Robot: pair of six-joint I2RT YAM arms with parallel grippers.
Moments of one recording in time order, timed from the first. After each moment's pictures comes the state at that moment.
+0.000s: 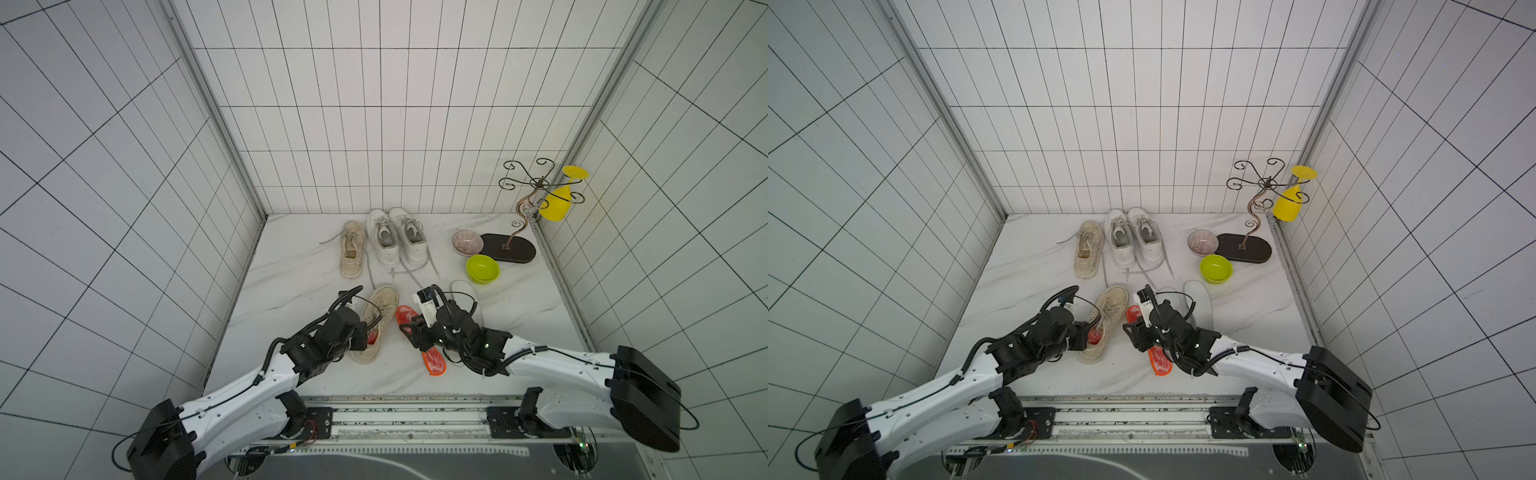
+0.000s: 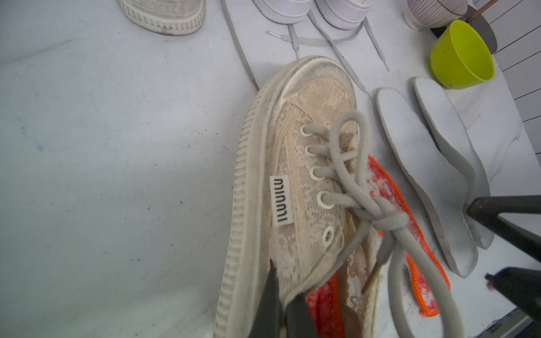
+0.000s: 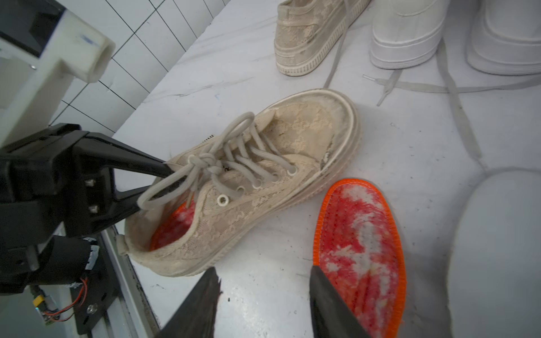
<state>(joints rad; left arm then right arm) -0.78 0.90 0.49 -0.36 -0.16 -0.69 1.00 1.26 0.59 0.15 0.02 0.46</state>
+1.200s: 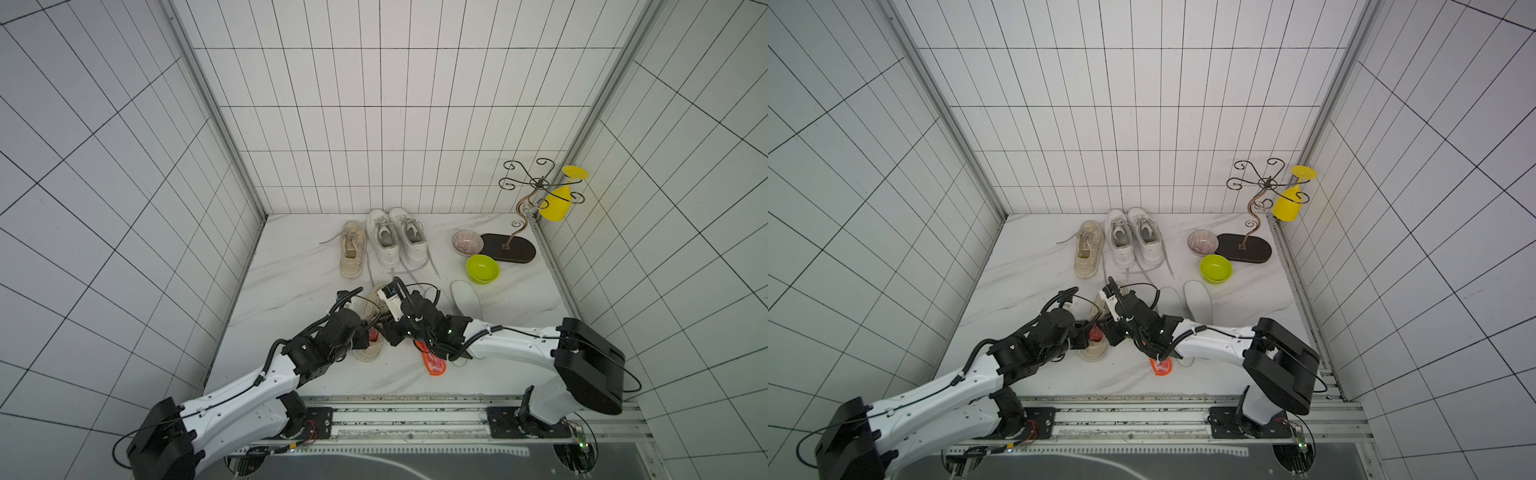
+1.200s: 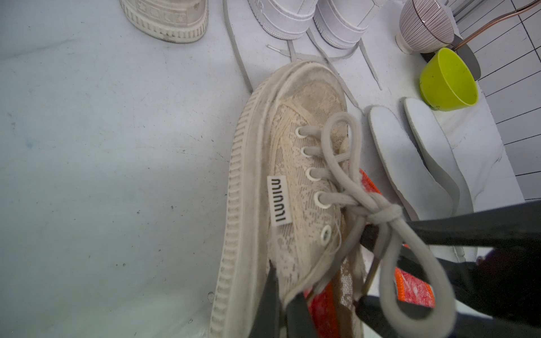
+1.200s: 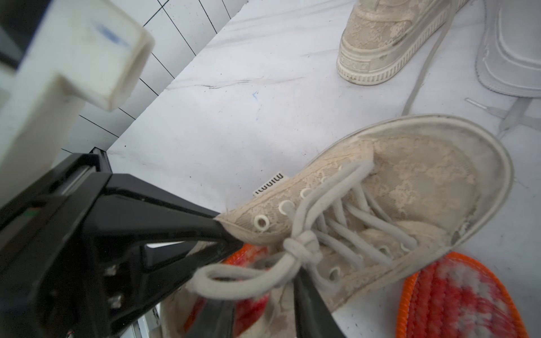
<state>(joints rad) -0.80 0.91 0.48 -0.31 -0.18 -0.75 1.05 1.56 0.86 0.15 -0.01 0.41</state>
